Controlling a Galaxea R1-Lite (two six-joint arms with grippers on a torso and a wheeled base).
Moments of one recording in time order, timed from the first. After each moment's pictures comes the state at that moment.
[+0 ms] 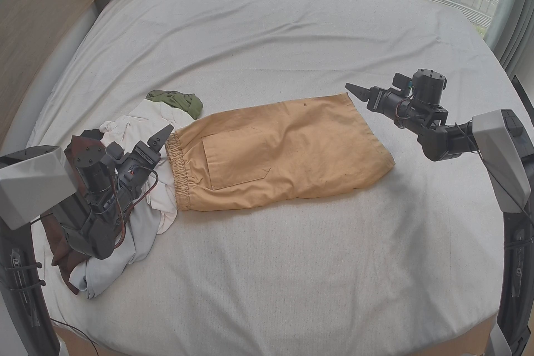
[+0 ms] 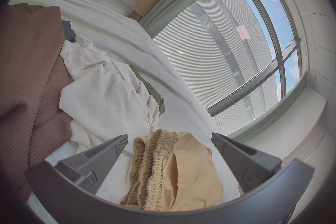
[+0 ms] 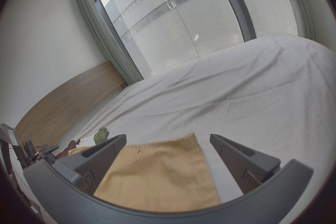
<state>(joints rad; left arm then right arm) -0.12 2.22 -0.76 -1.54 -0.15 -0.84 0.16 2.37 -1.70 -0.69 0.33 0.31</state>
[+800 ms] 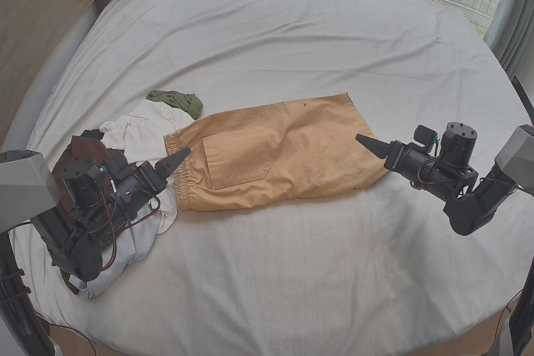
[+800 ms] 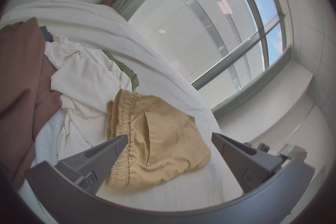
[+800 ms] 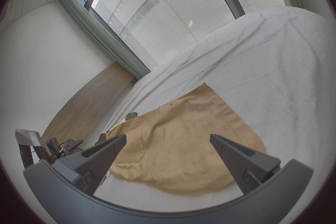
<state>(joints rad) -0.19 2.06 -0.51 -1.55 -0.34 -0.63 0.22 2.09 -0.81 -1.22 0.36 0.46</state>
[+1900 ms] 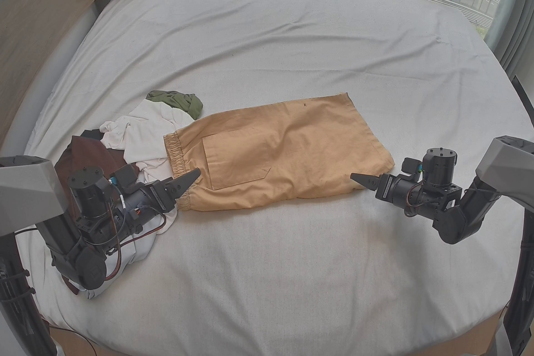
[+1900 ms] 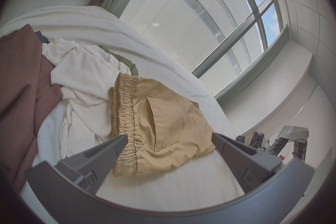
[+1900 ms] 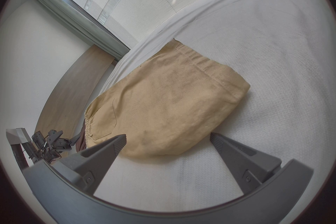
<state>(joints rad) -0.20 2.10 -0.48 -1.55 -0.34 -0.52 0.19 2.23 -0.83 -1.09 0.35 0.46</state>
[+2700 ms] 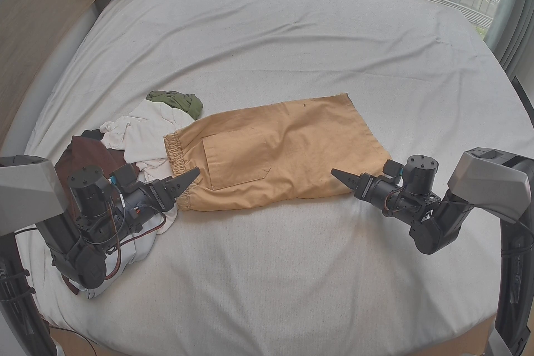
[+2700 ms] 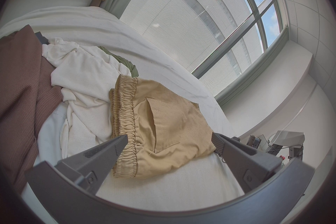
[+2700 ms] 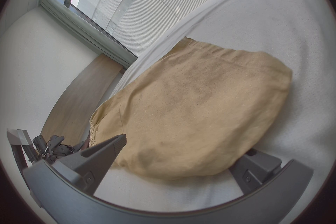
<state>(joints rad) -0.20 2.10 -0.48 -1.55 -0.34 -0.52 0.29 2.39 -0.92 -1.31 0.32 0.56</state>
